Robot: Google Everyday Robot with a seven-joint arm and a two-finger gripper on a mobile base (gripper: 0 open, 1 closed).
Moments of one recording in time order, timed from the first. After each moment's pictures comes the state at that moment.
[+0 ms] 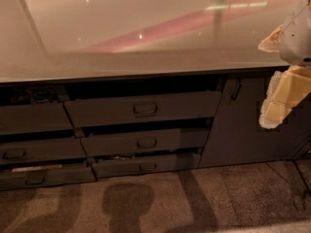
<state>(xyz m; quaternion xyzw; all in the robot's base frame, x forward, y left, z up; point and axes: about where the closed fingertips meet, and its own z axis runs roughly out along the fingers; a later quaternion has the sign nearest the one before) 0.438 -0.217 0.976 -0.60 0.78 -0.03 0.16</state>
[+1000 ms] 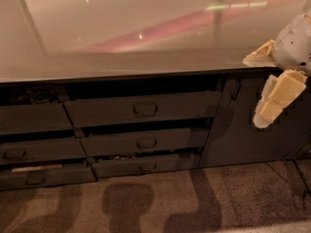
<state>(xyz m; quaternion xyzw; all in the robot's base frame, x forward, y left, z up) 0.457 -0.212 0.941 -0.62 0.75 0.12 0.19</state>
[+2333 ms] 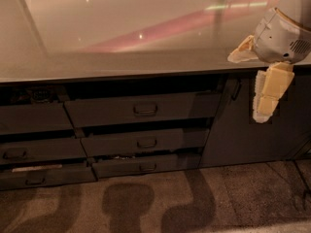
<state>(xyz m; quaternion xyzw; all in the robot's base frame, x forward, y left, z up) 0.470 -0.201 0.939 -0.70 0.70 0.07 0.12</state>
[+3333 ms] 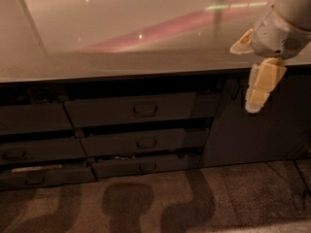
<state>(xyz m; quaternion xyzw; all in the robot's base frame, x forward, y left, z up) 0.503 -0.207 0.938 -0.68 0.72 0.04 0.14</state>
